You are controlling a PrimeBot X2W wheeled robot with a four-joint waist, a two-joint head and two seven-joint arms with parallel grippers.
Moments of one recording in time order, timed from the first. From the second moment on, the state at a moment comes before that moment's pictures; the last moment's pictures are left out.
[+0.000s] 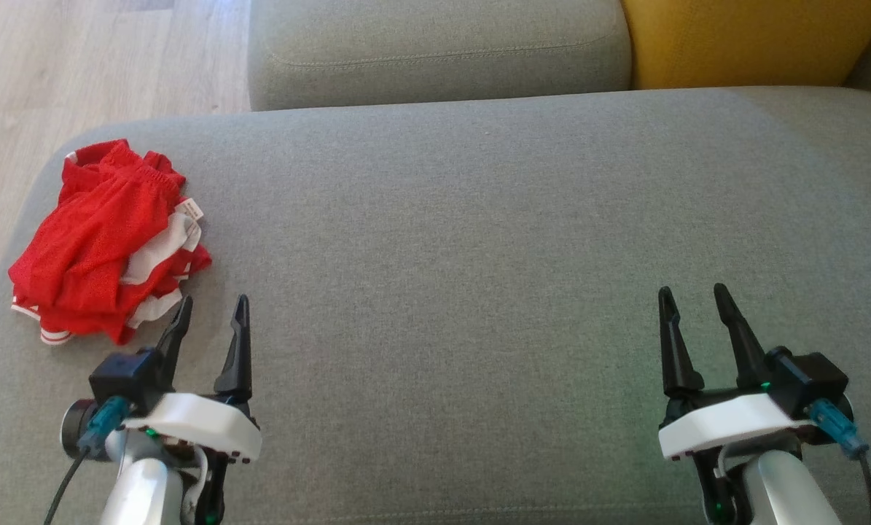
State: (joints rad) left arm -0.11 0.08 -0.07 0.34 -0.17 -0.08 -0.25; right arm -0.07 -0.05 0.08 0.31 0.19 0.12 -0.25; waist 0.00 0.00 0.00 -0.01
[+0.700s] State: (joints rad) left arm -0.11 0.06 -0.03 0.39 -0.17 -0.10 -0.25; right arm -0.07 -0.05 0.07 0.34 0.19 0.12 -0.25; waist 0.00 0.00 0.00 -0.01
